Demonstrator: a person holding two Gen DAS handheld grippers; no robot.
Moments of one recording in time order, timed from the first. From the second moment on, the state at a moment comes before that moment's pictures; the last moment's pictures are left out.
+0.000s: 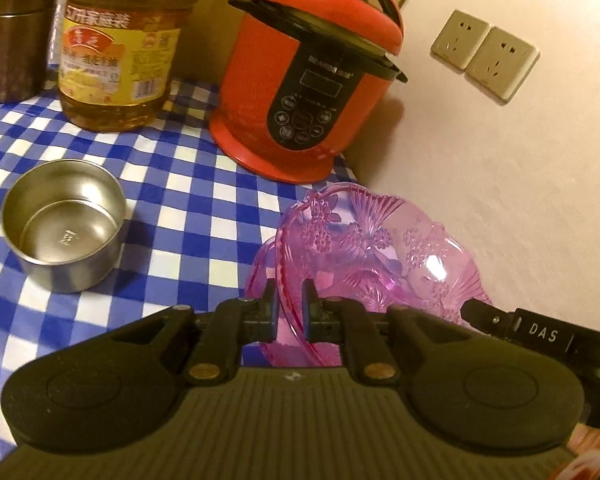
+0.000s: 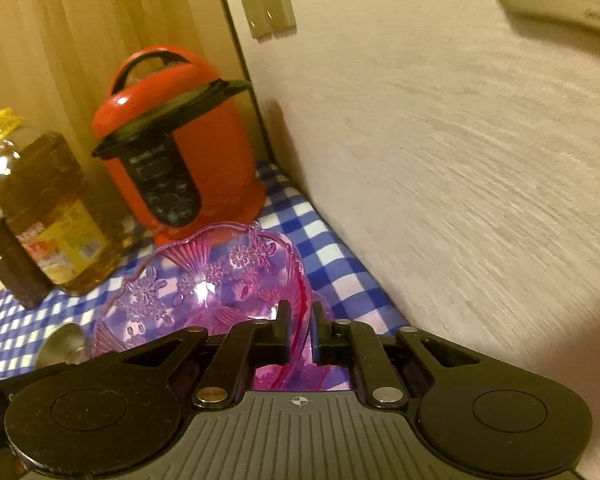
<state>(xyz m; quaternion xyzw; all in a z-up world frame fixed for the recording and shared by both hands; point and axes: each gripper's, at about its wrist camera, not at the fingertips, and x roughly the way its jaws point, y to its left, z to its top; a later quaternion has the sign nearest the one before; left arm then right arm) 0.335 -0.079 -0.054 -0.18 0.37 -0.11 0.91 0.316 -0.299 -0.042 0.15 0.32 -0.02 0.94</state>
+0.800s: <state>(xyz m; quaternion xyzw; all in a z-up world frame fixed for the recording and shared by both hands) 0.365 -0.088 -0.083 -0.12 0.39 -0.12 0.90 0.351 -0.290 -0.079 0.12 0.37 -0.04 0.92</state>
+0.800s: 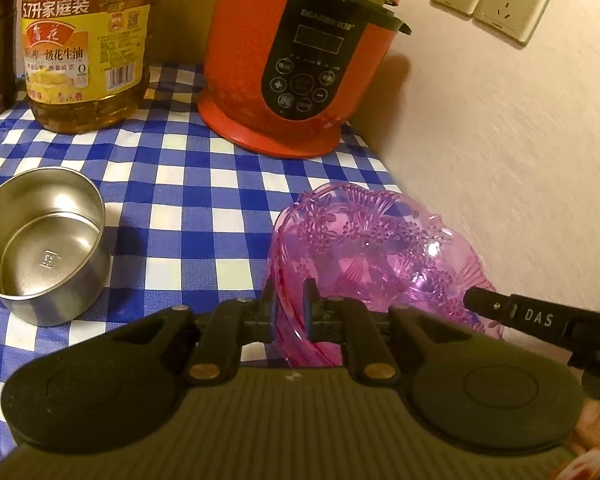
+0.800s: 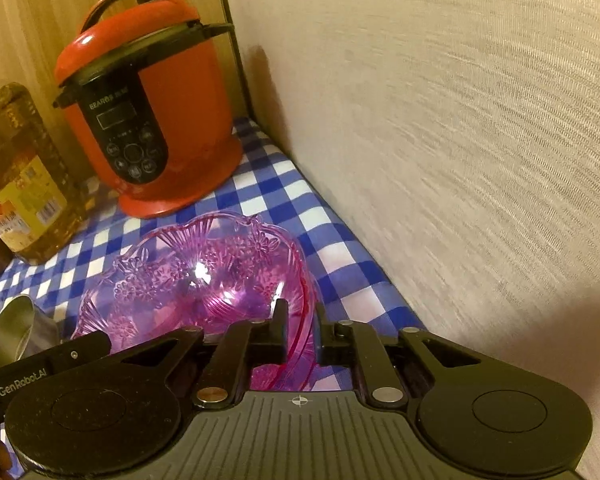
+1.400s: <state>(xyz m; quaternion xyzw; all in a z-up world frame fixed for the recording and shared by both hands) 0.364 -0.098 -0.082 -0.06 0.38 -0.13 0.91 0.354 -0.291 -0.083 0.11 0.38 -0.05 0.92</state>
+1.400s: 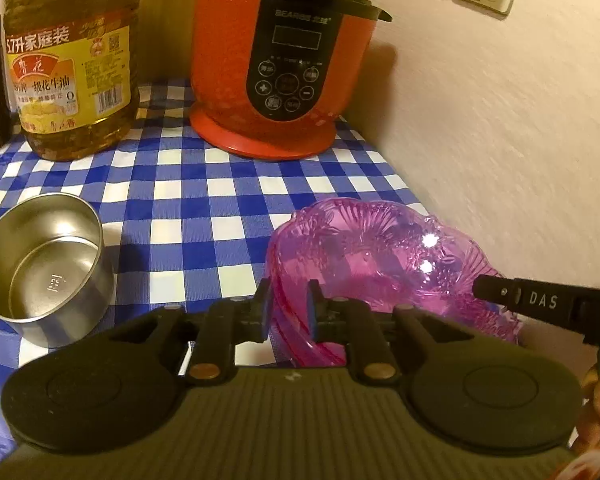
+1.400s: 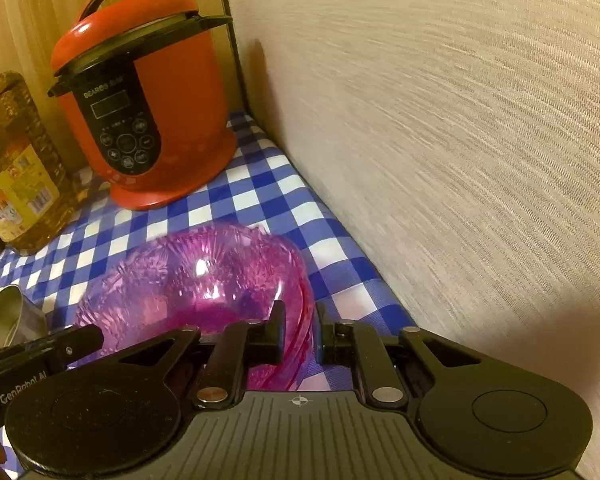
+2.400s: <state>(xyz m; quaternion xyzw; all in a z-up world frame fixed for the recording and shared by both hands) 0.341 -0.084 -0.065 -0.10 0.37 -0.12 0.91 0.328 -0.307 -0.069 0.17 0.37 -0.04 0.92</state>
